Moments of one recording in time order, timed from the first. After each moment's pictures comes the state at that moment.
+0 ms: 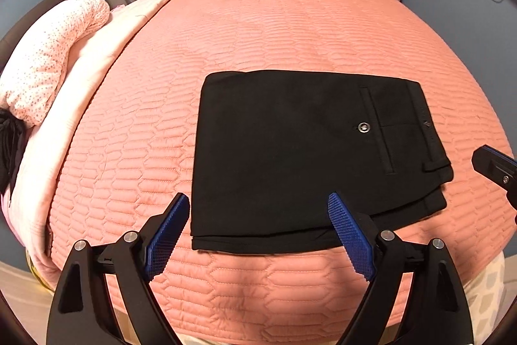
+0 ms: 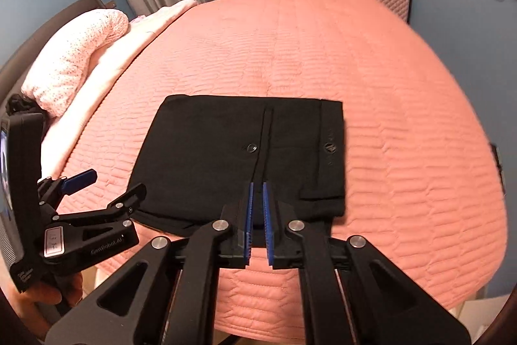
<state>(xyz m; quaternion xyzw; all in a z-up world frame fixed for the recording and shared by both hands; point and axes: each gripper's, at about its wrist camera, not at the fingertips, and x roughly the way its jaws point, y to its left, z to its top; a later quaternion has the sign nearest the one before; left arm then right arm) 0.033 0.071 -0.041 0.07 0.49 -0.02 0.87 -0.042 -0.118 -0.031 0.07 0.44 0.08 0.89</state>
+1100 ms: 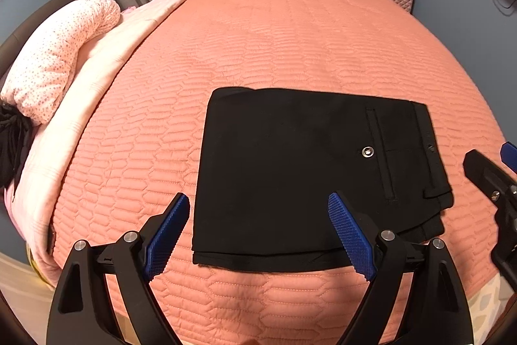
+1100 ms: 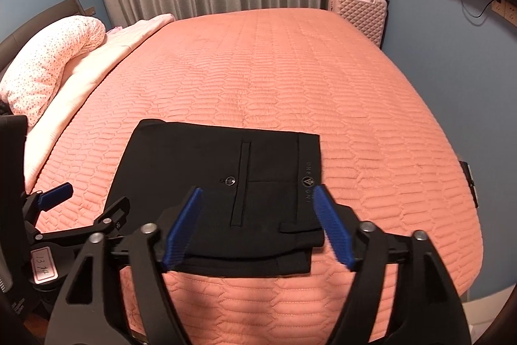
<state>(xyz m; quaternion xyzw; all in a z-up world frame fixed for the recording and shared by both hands) 0.048 0.067 -0.030 0.06 0.47 0.00 0.88 -0.019 -0.096 -0.027 0.03 0.40 0.01 0.92</state>
